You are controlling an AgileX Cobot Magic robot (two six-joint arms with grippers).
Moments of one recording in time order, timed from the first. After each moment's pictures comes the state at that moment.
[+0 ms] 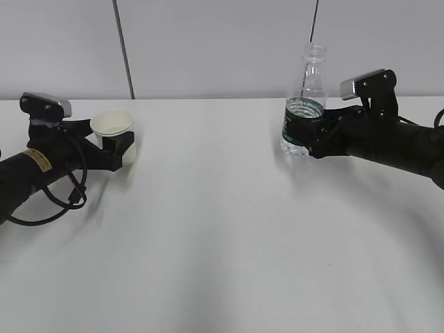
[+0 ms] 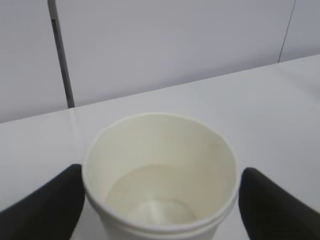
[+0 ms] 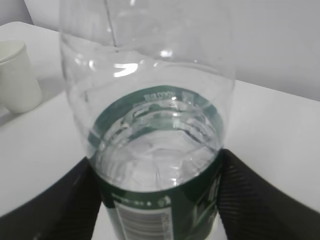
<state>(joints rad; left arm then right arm) -0.07 2.17 -0.89 0.49 -1.06 -0.18 0.00 1.99 -0.92 -0.77 -0.83 0.45</state>
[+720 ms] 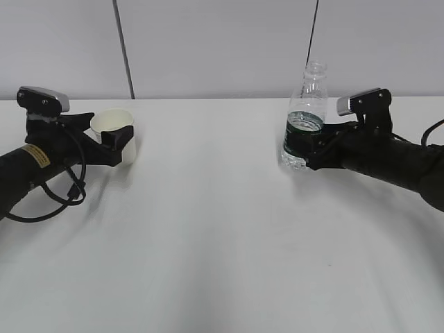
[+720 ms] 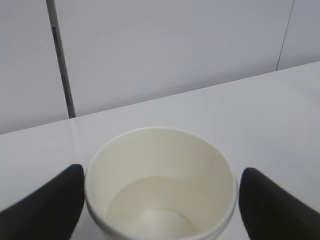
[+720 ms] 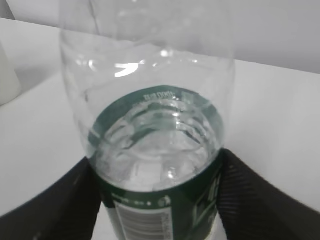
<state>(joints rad) -0.07 2.15 -0.89 0.49 -1.07 -0.18 0.00 2.08 -0.92 -0.67 -0.88 0.39</state>
